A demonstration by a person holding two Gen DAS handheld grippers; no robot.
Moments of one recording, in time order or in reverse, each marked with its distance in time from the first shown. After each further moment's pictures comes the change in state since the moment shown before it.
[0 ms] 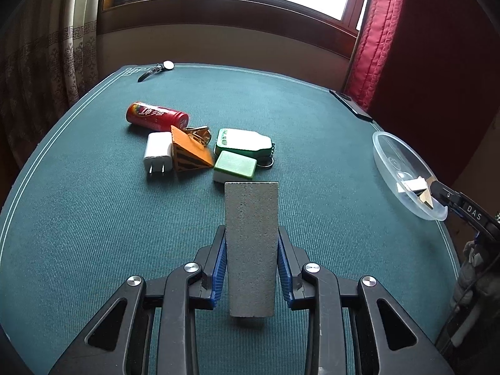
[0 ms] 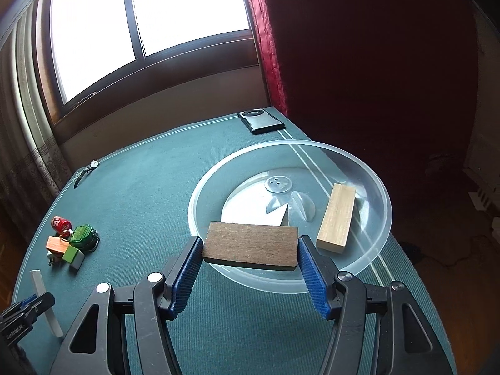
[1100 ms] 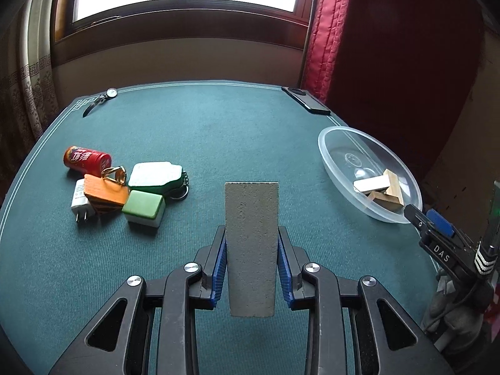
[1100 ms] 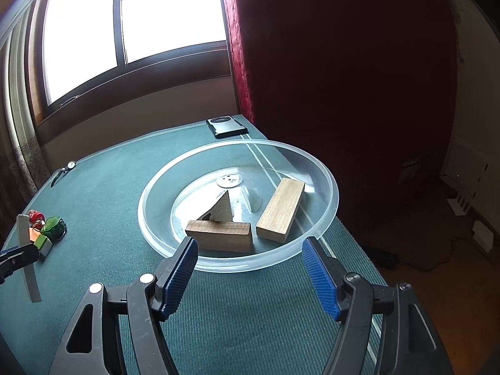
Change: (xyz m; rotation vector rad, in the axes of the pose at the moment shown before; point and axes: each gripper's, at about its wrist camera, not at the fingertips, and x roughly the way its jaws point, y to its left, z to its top) left arm 0.017 -0.085 0.027 0.145 -0.006 -0.082; right arm -0.017 -0.036 -0.026 -0.011 -0.080 -0.104
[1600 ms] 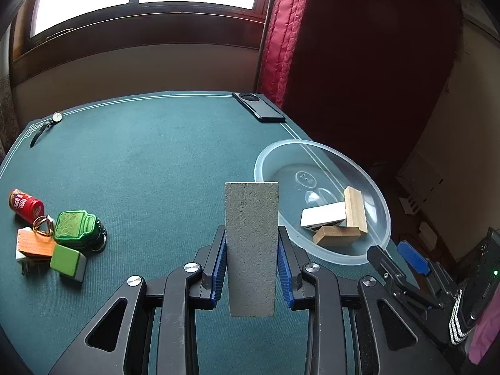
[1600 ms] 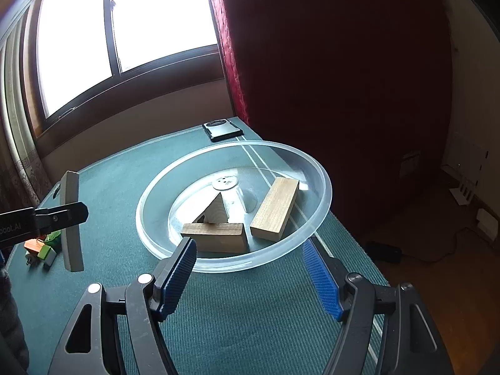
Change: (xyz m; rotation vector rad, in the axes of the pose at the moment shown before) left arm 0.043 -0.064 0.049 0.054 0.013 -0.131; right arm -0.001 -0.009 0.000 0.060 0.000 0.014
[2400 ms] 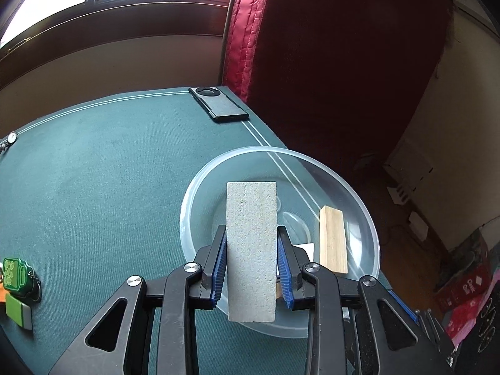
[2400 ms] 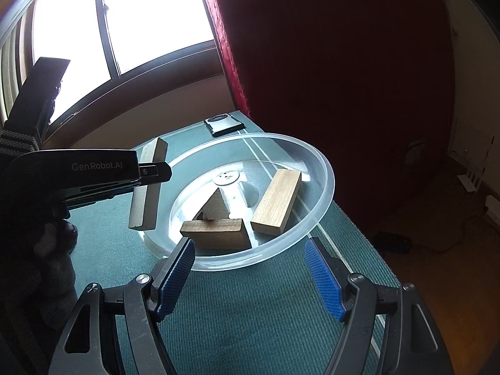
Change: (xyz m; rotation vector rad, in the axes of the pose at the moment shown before) left arm 0.073 -0.054 0.040 0.046 0.049 -0.065; right arm 0.006 -0.009 0.000 0.045 0.030 0.045
